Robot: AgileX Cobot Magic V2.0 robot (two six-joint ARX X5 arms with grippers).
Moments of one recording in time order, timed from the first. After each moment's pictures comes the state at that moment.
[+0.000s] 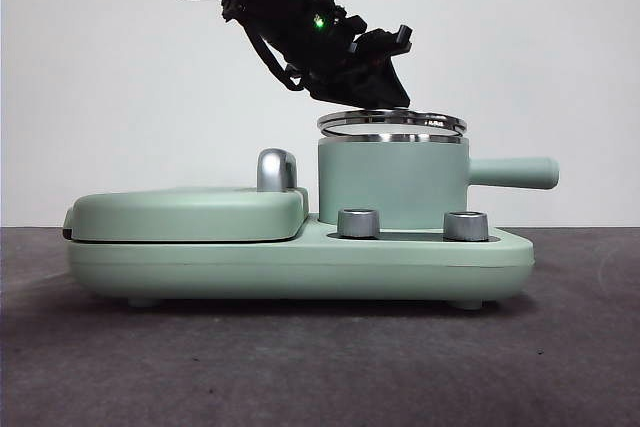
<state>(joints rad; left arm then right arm) -0.63 1.94 1.52 0.08 0.22 0.16 0.47 0.60 0.89 -0.72 -0.10 0.03</state>
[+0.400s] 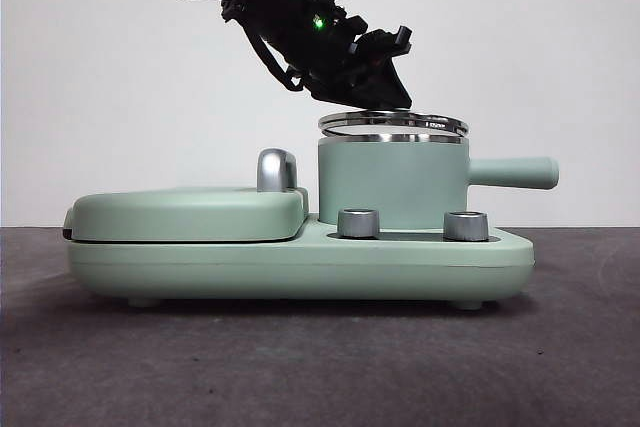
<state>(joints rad) -0.63 1.94 1.52 0.07 0.23 0.19 0.47 0.60 0.89 -0.72 -0.10 0.03</state>
